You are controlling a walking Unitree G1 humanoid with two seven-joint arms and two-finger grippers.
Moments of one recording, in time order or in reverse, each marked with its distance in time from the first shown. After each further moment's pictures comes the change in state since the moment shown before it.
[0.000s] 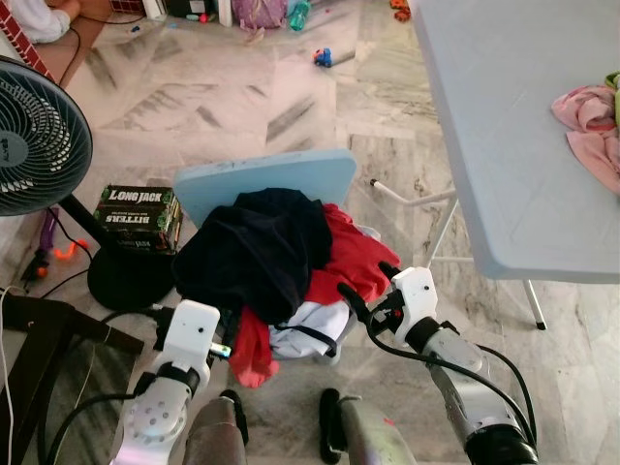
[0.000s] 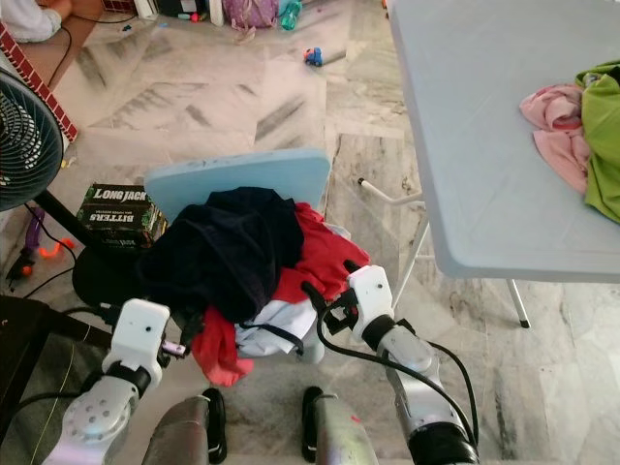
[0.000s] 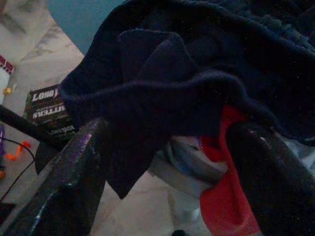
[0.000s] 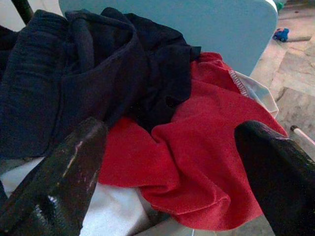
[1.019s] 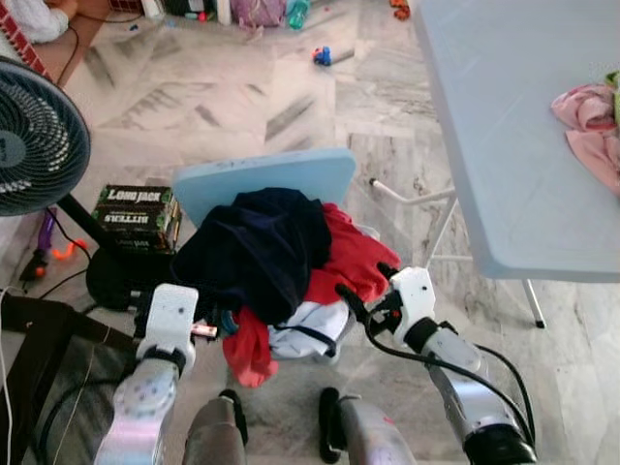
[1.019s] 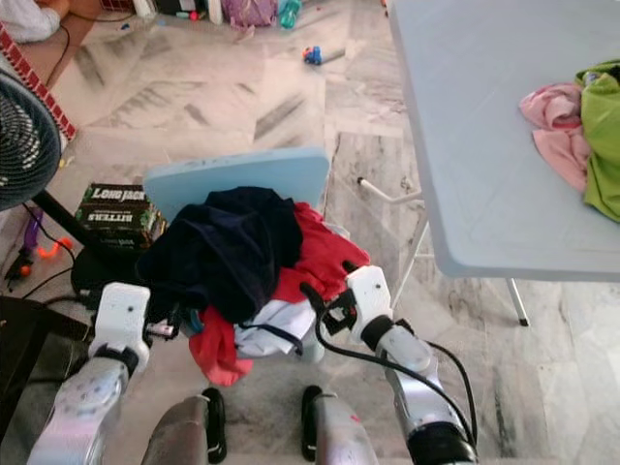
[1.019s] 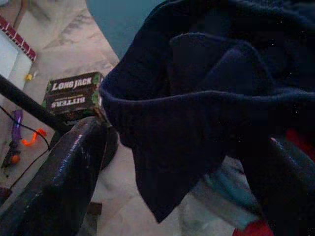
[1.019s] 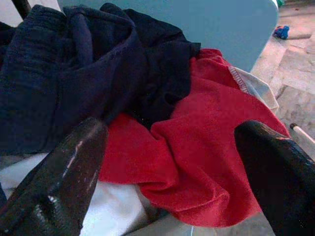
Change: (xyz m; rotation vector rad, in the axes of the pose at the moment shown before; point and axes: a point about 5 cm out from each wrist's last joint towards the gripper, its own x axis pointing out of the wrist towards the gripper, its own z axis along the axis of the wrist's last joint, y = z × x) left arm 0.022 0.022 -0.001 -0.057 0.012 0.097; right arm 0.001 0.001 -0.001 -0.005 0.006 0.004
